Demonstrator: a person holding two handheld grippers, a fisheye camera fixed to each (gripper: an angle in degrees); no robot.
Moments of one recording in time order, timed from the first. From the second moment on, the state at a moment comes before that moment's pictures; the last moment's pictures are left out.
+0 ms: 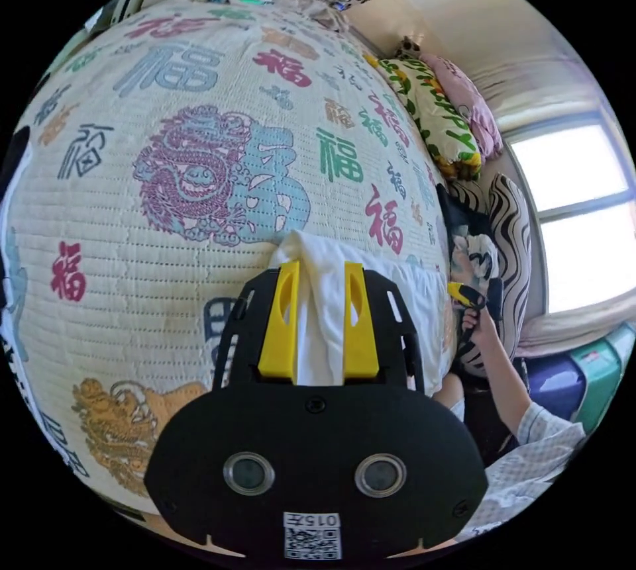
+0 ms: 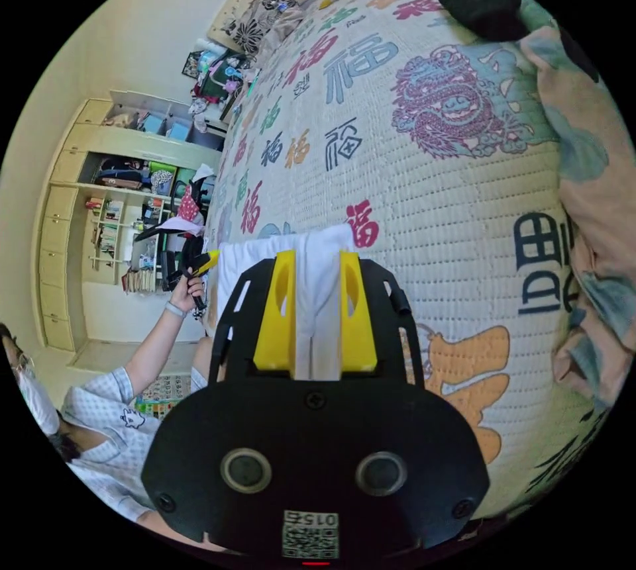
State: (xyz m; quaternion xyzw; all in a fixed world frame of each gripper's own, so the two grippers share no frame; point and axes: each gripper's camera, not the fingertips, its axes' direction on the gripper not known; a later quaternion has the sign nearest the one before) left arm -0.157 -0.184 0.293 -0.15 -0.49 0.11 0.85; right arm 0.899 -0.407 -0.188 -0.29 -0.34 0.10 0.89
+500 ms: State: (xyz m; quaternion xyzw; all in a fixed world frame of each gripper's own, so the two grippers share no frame) left arm -0.163 -0.219 0.228 -0.13 -0.47 0.12 0.87; right arm 0.929 -0.391 -0.170 -0.31 -0.32 0.12 0.89
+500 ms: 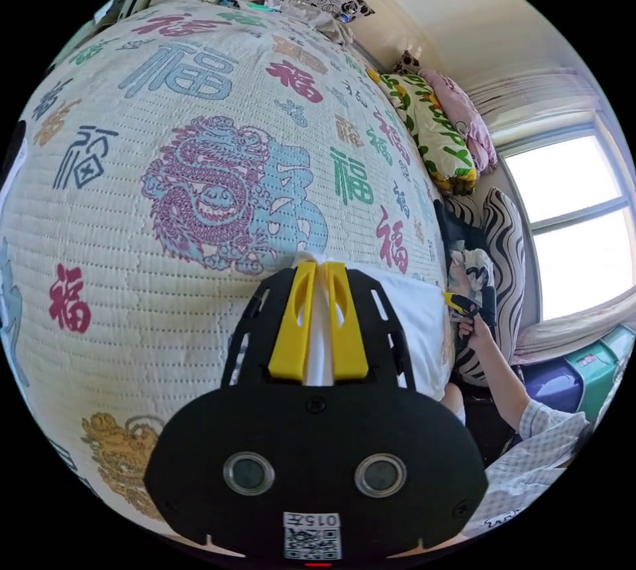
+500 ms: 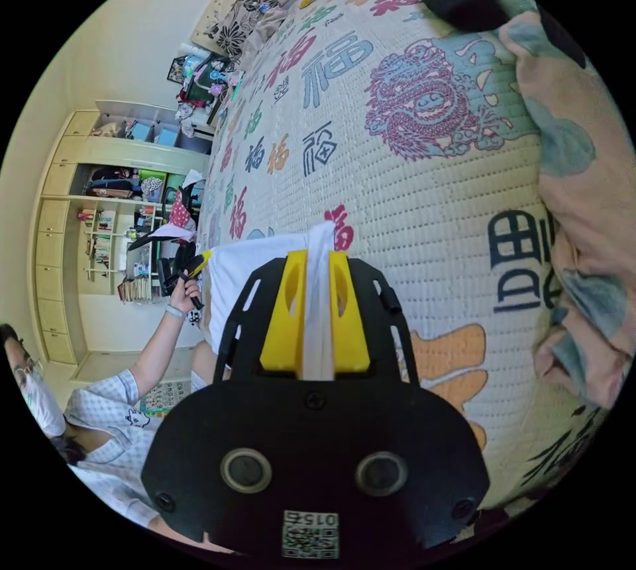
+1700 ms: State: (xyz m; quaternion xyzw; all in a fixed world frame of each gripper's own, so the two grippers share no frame) left arm -0.180 0.004 0.108 -0.19 -0.44 0.06 0.88; right arm 0.754 -0.275 -0.354 -0.36 -0.30 -0.08 0.88
